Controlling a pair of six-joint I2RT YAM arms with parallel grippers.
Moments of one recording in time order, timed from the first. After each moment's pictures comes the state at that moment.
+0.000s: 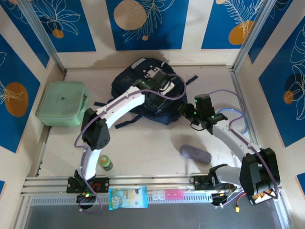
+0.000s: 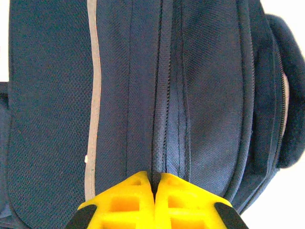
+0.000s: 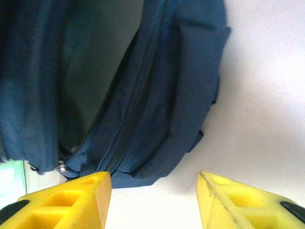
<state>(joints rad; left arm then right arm) -0.78 2.06 2.01 -0.93 -0.18 0.12 0.32 1.22 0.77 -0.32 -0.14 0.88</state>
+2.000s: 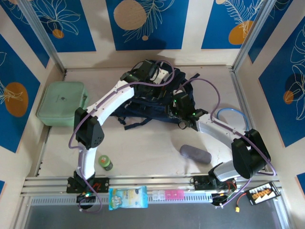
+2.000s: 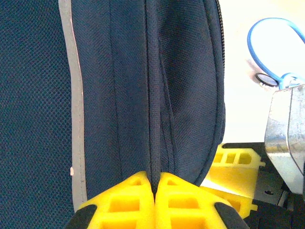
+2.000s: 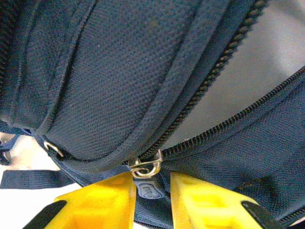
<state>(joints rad) -0.67 2.03 2.01 -0.85 0.26 -0.10 0.55 1.43 0.89 -0.19 0.09 0.40</state>
